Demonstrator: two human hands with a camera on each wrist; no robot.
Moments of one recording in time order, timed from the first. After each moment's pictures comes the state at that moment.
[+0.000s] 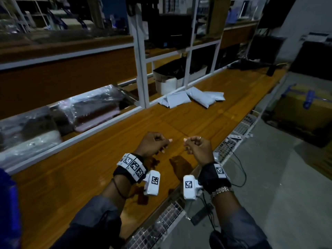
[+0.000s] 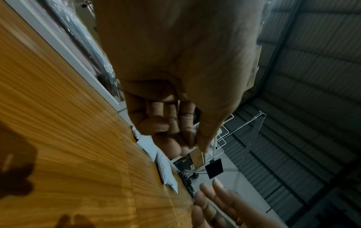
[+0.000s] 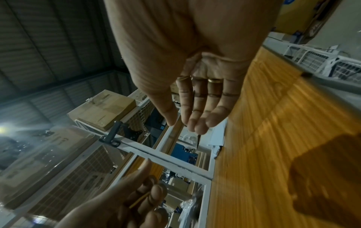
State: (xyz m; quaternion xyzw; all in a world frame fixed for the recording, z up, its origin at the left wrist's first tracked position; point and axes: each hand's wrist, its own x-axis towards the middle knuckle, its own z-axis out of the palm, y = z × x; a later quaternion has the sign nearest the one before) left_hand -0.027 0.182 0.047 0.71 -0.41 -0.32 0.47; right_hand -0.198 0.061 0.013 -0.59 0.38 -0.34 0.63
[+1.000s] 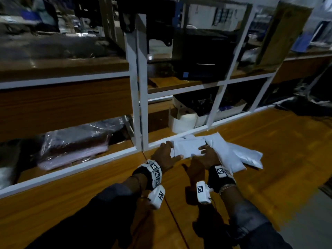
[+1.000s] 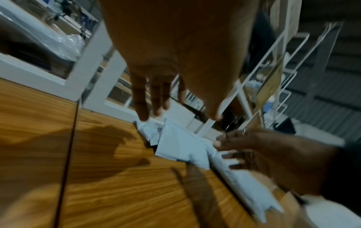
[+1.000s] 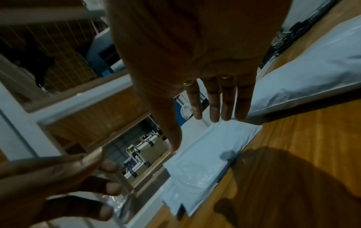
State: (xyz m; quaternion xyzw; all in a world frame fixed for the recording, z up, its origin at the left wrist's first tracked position) left_hand 0.164 -0.171 -0.013 0.86 -0.36 -0.12 0.33; right_hand 0.042 -0.350 -0.015 -0.80 0.37 -0.13 0.46
